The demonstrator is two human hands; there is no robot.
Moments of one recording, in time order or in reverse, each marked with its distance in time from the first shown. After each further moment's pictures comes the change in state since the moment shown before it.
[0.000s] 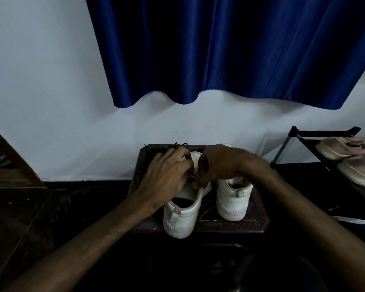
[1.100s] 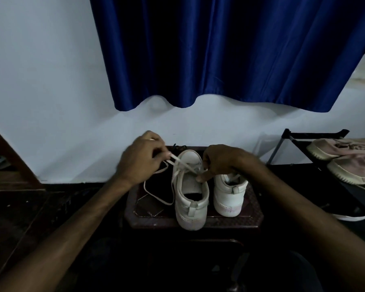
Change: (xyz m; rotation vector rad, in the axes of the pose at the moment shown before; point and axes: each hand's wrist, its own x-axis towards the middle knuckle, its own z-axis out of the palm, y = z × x) left_hand -0.002 -0.041 -0.040 -0.349 -0.052 -0.420; right_hand 0.003 0.008 0.000 0.014 -0.016 0.095
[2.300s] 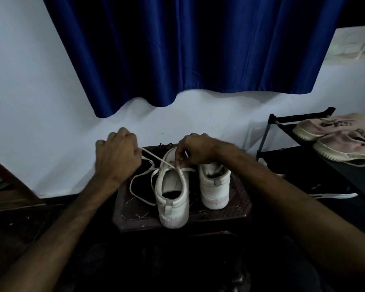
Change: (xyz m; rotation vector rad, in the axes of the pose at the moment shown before) left_hand 0.012 0.013 0.004 0.597 0.115 -0.027; right_hand 0.021 0.029 0.008 0.034 0.189 -0.315
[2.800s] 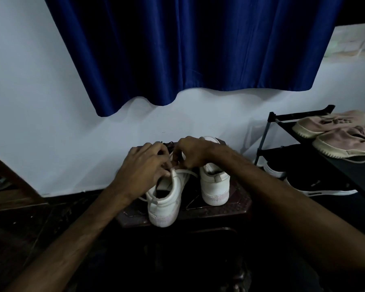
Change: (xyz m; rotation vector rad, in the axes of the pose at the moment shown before) left_hand -0.030 0.028 -0.001 -0.160 -0.202 0.407; right_hand -0.002 -0.024 0.006 0.004 -0.040 0.045
